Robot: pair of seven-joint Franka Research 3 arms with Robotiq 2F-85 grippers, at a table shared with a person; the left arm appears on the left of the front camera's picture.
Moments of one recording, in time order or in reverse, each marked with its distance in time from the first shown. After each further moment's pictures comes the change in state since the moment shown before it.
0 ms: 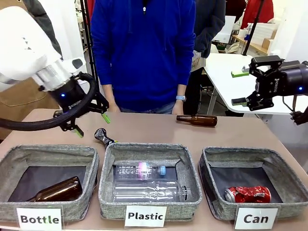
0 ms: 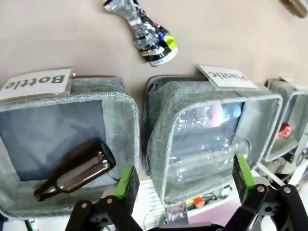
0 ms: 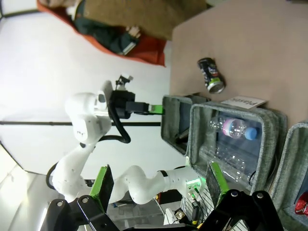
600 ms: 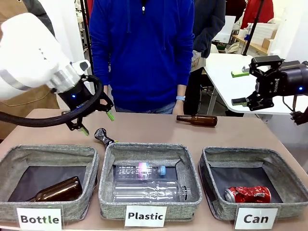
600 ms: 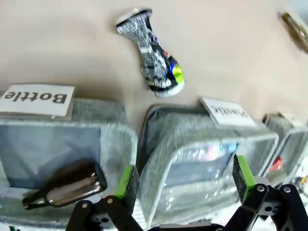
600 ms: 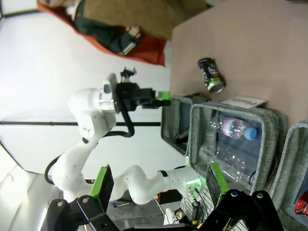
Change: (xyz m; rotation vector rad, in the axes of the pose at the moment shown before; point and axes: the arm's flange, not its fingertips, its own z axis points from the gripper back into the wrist) left arm 0.026 -0.005 -0.022 0.005 -0.087 0.127; right arm 0.000 0.000 0.000 0.000 0.000 0.000
